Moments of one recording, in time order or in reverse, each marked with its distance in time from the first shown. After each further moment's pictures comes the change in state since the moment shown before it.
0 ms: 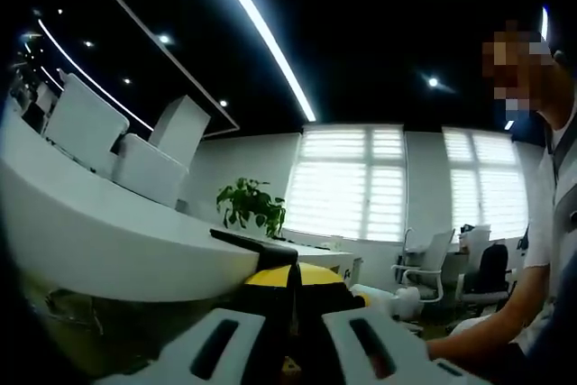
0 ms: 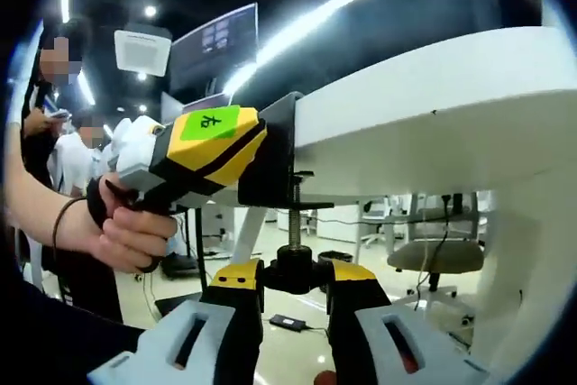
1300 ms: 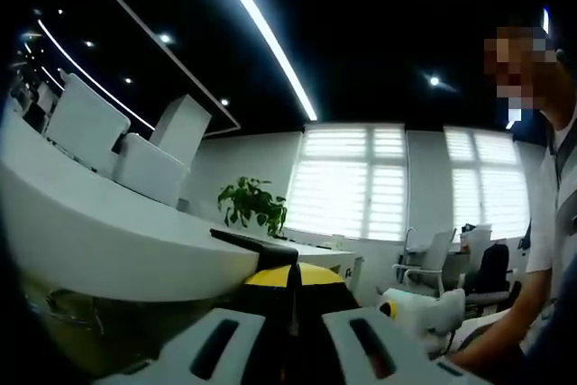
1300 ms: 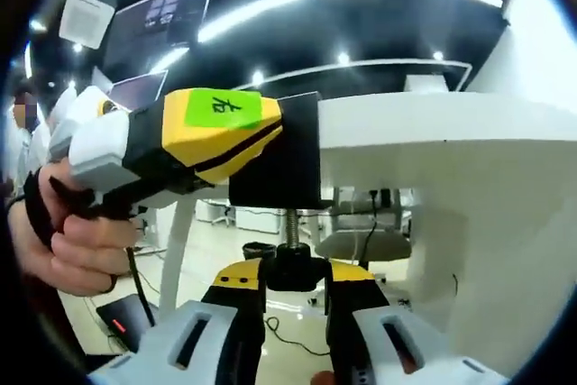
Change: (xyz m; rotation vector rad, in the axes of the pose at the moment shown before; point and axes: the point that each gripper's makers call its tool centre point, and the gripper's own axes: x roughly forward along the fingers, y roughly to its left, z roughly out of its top) left arm 0.000 0.001 0.001 -0.002 0.002 0.006; right arm -0.004 -0.011 0.005 -0.096 0.037 -0.344
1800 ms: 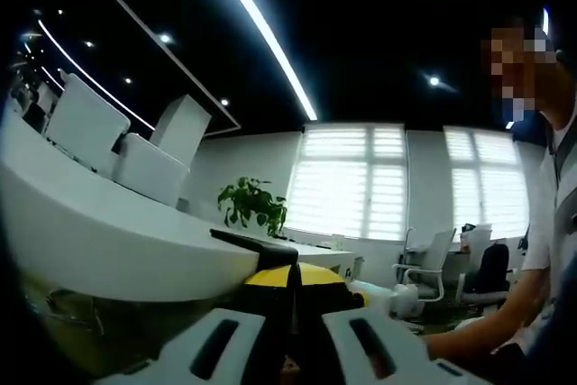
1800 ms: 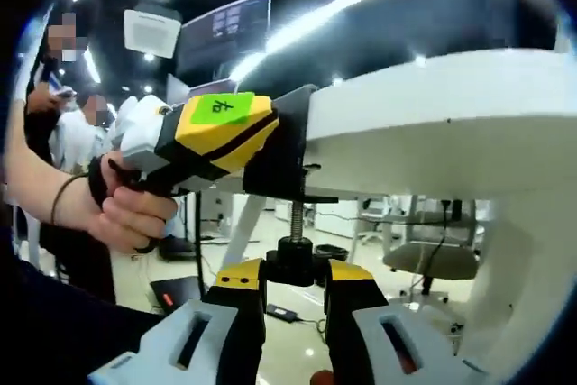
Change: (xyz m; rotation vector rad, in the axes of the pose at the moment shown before) left arm 0.000 -0.001 -0.001 0.002 0.003 -0.001; right arm 0.005 0.010 -0.005 0.055 -0.004 0.469
